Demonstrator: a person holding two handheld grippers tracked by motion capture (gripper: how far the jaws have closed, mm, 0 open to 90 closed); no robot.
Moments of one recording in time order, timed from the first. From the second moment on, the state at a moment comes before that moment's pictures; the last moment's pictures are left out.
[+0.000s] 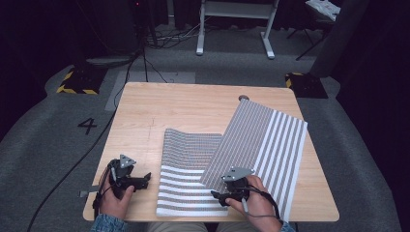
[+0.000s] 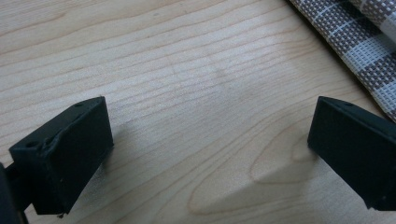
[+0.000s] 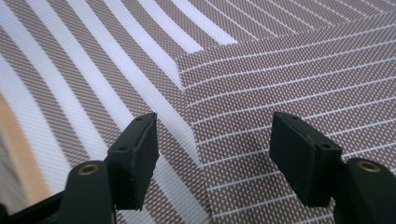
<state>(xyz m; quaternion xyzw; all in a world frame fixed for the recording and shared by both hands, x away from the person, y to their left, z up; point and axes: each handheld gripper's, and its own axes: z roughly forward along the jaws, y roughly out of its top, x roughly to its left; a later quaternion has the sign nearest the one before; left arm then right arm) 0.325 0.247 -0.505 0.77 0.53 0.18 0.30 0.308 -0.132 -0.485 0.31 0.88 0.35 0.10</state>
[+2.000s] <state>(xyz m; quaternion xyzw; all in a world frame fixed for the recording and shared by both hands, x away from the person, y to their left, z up) 0.325 0.247 -0.505 0.77 0.53 0.18 0.30 0.277 -0.264 -0.473 0.34 0.88 0.29 0.15</state>
